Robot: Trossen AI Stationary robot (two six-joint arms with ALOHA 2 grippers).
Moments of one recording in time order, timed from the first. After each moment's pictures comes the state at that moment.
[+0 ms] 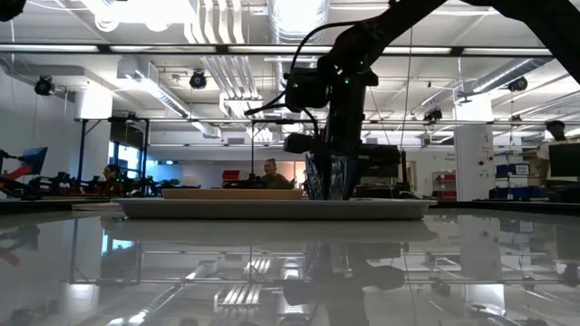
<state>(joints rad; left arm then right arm) -0.26 0.57 0.45 0.51 -0.51 0.53 -0.31 2.06 1.52 -0.85 -0.02 1.10</state>
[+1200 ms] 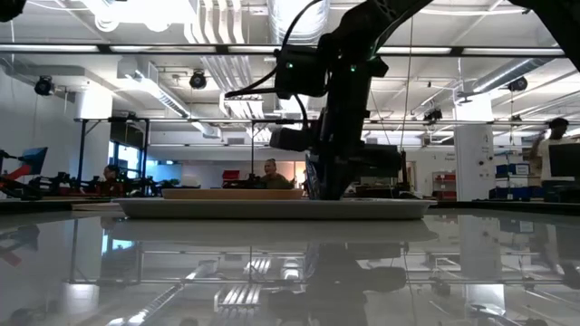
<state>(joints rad) -0.26 0.57 0.45 0.51 -0.51 0.53 -0.12 2.05 1.44 -0.73 0.06 1.11</state>
